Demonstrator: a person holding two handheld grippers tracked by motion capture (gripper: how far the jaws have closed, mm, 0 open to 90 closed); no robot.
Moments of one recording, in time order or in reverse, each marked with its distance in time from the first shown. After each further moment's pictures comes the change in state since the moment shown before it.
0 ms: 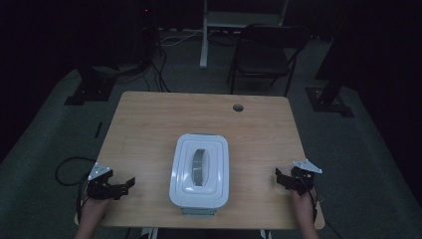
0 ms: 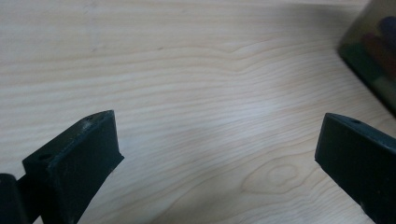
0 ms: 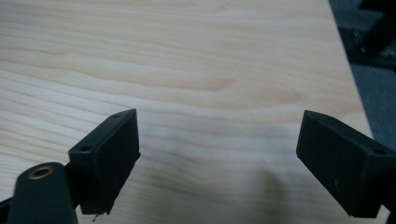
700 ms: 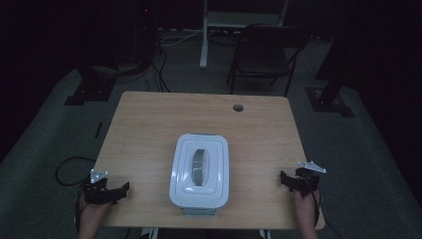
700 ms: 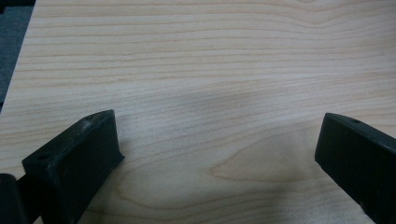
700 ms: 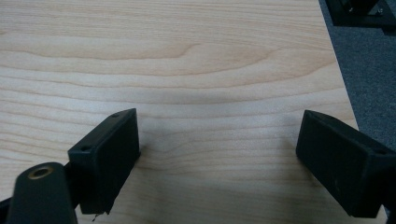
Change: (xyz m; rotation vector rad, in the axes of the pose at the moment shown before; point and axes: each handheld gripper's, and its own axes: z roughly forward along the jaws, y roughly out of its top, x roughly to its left) left arm 0.003 -0.019 0.008 0.092 0.200 -0.043; right arm -0.012 -0.006 0.003 0.090 -0.048 0.081
